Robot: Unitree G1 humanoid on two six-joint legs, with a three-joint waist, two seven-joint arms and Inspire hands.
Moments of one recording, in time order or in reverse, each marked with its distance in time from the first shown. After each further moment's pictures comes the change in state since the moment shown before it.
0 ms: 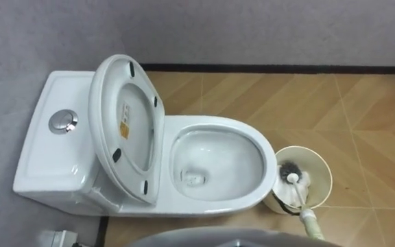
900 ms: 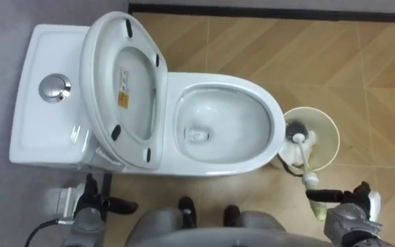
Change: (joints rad) left arm -0.233 0.008 -0.207 0.049 -0.239 -0.209 0.081; right arm -0.298 -0.030 0.261 0.043 -0.249 -0.180 -0.063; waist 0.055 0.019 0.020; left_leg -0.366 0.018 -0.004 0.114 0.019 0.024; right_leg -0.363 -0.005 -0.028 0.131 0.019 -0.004
